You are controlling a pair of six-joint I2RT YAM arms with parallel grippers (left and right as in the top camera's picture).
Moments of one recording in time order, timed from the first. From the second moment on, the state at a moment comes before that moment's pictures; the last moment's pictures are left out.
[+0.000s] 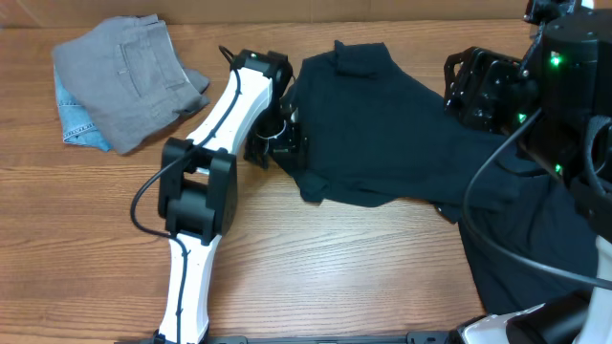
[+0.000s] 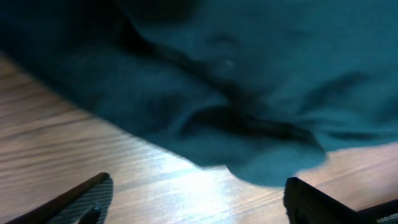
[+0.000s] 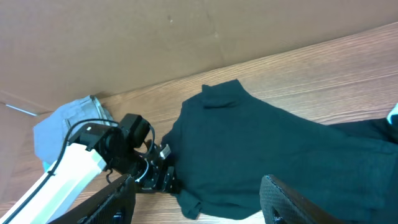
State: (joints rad) left arm -0.32 2.40 2.04 -1.45 0.29 -0.19; right arm 0.41 1.60 2.60 -1.64 0.19 0.53
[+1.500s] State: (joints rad) left arm -0.39 2.34 2.03 -1.38 0.28 -0.44; right arm 0.41 1.60 2.60 -1.64 0.28 0.54
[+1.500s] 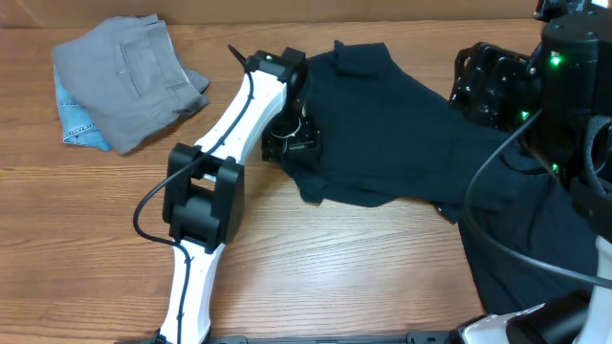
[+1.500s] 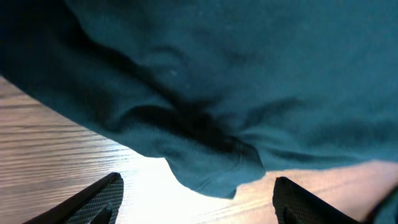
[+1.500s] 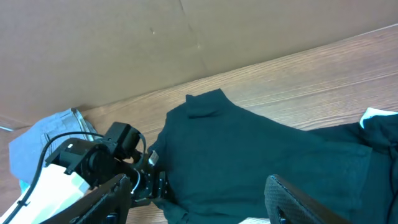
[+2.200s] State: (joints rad) left arm -0.39 2.34 1.86 -1.30 0.23 -0.52; right arm 0.41 1.60 2.60 -1.64 0.28 0.54
